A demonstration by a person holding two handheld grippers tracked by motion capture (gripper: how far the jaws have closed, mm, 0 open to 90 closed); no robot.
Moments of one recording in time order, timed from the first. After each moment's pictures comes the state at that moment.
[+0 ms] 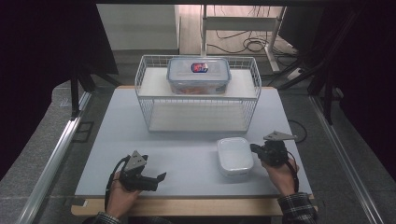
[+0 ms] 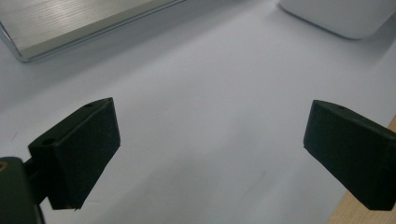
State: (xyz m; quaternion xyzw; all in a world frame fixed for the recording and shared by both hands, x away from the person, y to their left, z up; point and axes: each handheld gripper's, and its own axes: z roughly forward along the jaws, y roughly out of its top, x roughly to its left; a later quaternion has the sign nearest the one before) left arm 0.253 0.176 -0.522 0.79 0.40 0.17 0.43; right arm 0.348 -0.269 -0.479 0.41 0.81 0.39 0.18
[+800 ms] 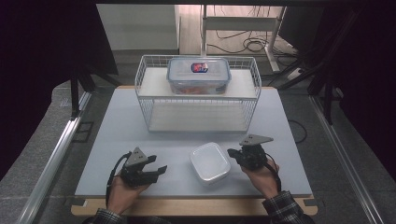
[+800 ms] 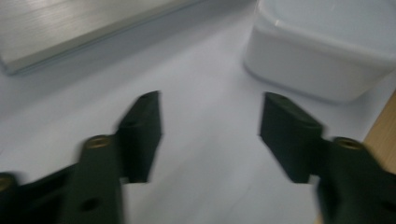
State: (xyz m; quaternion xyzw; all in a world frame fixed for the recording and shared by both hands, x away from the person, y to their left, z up) left arm 0.266 0.171 -0.507 0.79 0.40 0.13 0.45; right arm 0.325 -0.211 -0.473 0.34 0.84 0.40 0.14
